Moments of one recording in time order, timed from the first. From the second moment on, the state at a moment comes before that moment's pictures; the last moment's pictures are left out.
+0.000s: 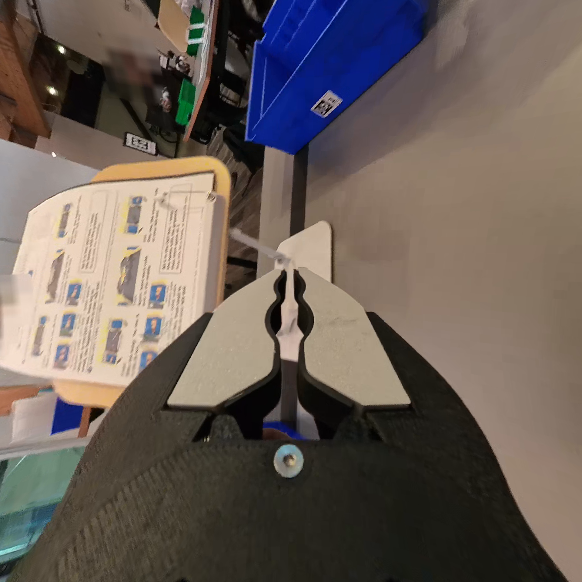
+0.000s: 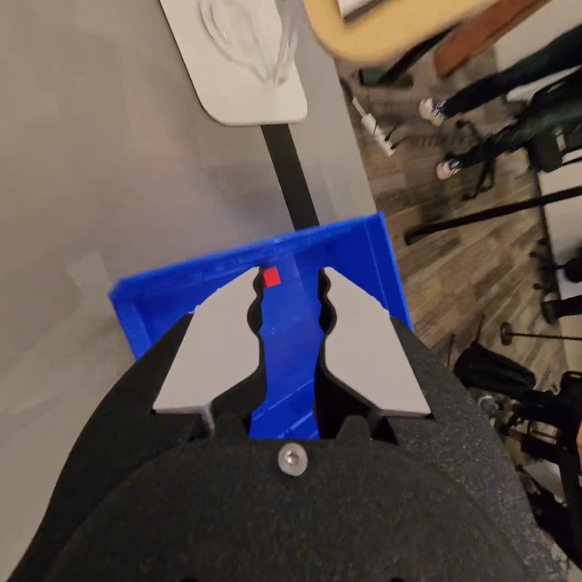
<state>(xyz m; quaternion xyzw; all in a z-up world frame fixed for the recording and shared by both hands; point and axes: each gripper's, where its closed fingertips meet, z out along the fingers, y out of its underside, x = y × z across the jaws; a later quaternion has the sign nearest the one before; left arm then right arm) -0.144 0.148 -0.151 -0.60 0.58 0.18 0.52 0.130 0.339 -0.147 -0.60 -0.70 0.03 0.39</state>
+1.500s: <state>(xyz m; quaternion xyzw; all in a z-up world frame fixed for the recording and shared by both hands) -0.521 0.161 -0.297 -0.83 0.52 0.20 0.03 -0.012 0.087 -0.263 -0.44 -0.77 0.33 0.33</state>
